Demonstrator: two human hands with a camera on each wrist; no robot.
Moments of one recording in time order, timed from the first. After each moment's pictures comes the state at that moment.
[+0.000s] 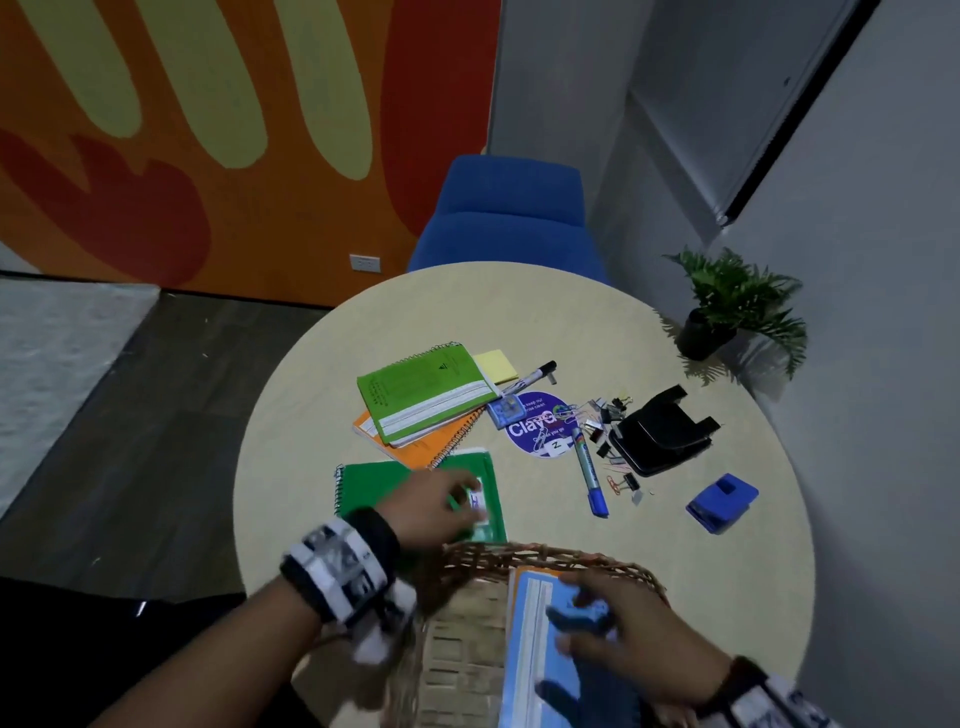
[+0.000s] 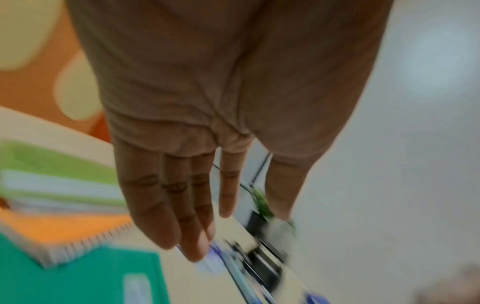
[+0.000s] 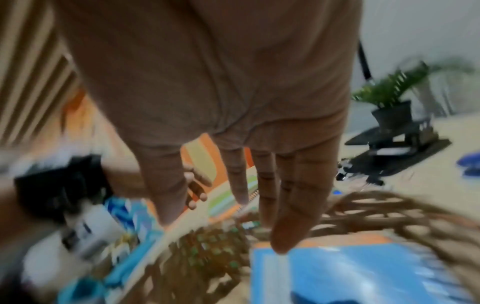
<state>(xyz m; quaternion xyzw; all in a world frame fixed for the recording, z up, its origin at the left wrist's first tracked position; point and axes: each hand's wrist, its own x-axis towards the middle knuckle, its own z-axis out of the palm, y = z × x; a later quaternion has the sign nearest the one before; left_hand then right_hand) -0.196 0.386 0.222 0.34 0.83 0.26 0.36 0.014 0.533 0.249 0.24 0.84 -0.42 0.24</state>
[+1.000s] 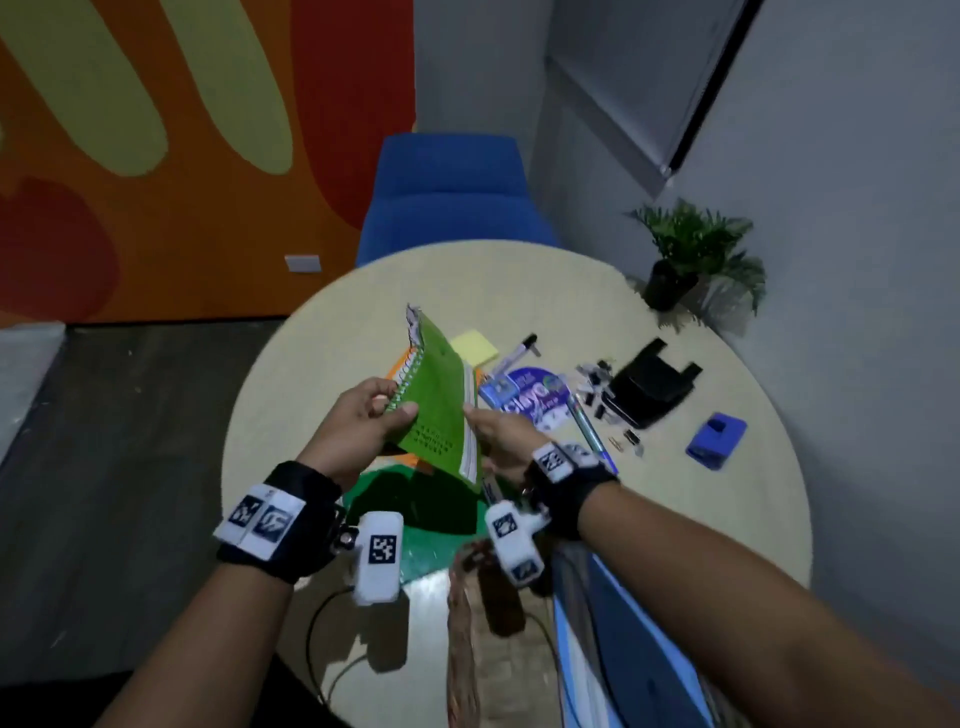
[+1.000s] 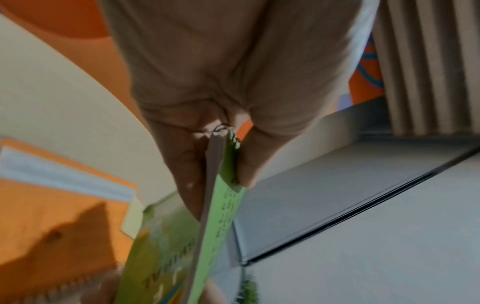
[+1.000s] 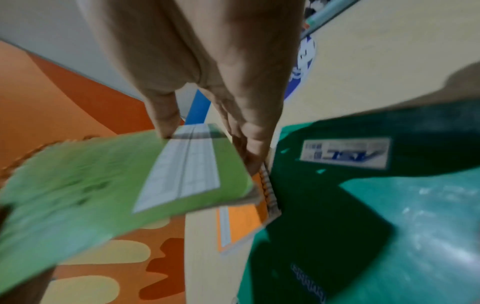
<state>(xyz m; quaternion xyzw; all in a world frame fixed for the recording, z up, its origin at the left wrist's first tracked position) -0.288 0.359 0.244 0.17 0.69 0.60 0.36 -0.197 0.517 0.177 0.37 0.43 -0.82 0.02</state>
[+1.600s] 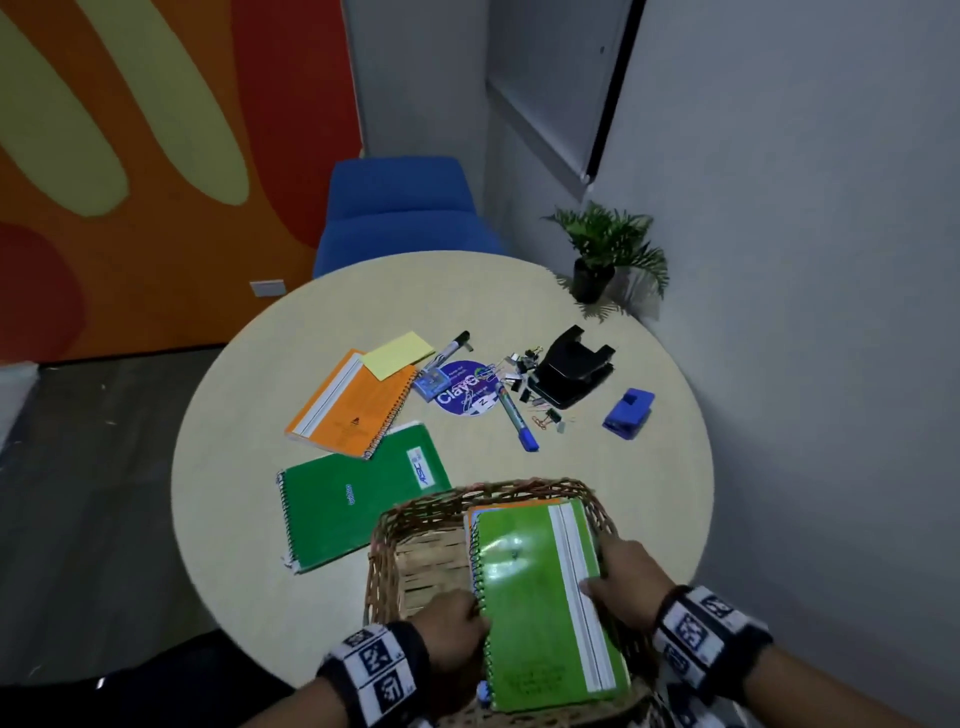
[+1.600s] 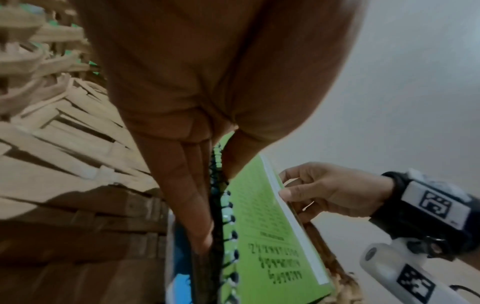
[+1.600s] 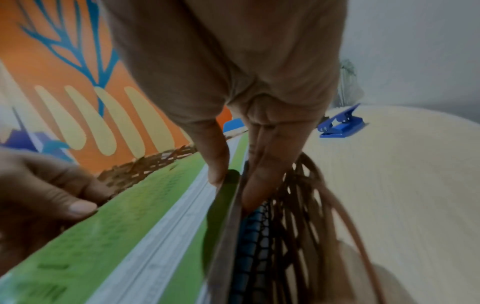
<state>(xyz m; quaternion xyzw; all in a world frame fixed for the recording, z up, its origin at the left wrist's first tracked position) -0.058 0.359 0.157 0.39 0.77 0.12 0.49 0.096 0.532 0.177 0.42 0.84 -0.29 0.18</state>
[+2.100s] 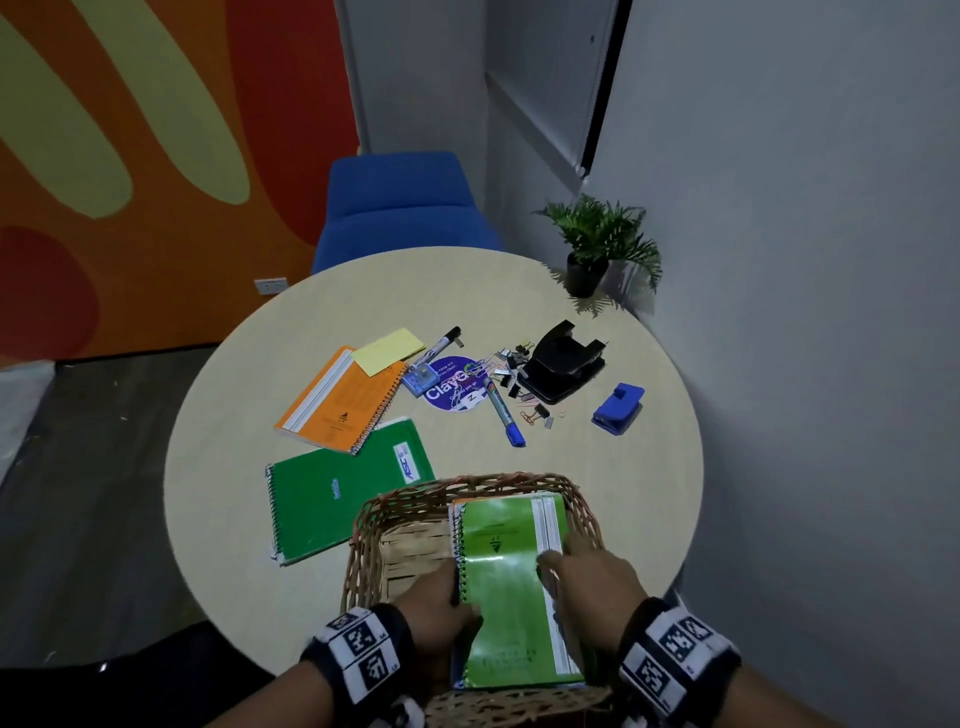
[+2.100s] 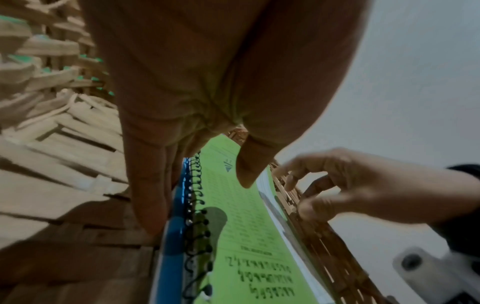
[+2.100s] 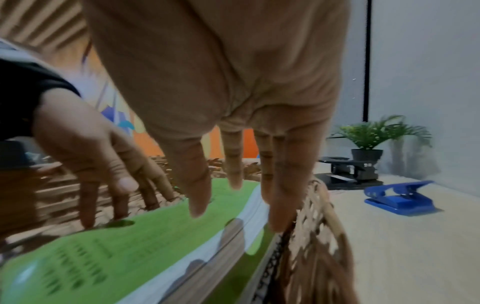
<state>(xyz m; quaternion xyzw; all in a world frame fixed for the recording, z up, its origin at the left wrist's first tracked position) -0.051 0.374 0.162 0.38 0.79 0.13 0.47 0.104 0.514 0.182 0.29 0.92 -0.12 0.21</state>
